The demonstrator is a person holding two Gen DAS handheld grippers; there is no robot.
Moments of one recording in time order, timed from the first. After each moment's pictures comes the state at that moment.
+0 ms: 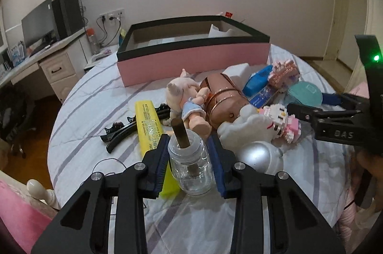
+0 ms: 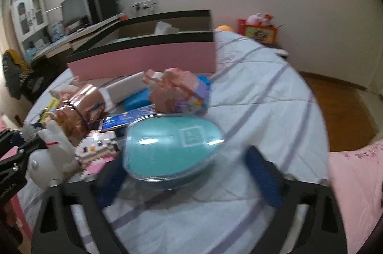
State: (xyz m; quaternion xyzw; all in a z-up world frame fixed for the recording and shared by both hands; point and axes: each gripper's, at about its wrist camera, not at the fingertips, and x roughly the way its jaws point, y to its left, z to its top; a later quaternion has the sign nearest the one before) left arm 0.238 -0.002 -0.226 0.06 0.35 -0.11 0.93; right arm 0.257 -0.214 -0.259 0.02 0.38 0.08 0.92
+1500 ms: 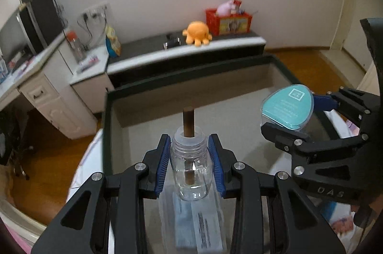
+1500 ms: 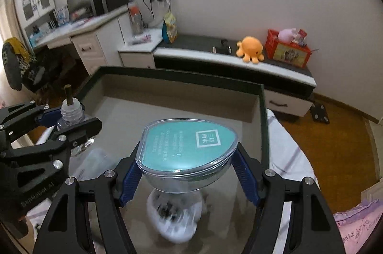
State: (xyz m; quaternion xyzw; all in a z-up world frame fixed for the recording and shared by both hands) left arm 0.542 -0.034 -0.177 0.09 0.43 -0.12 0.89; right arm 0.512 -0.159 -0.202 -0.05 0.44 0.11 0.89
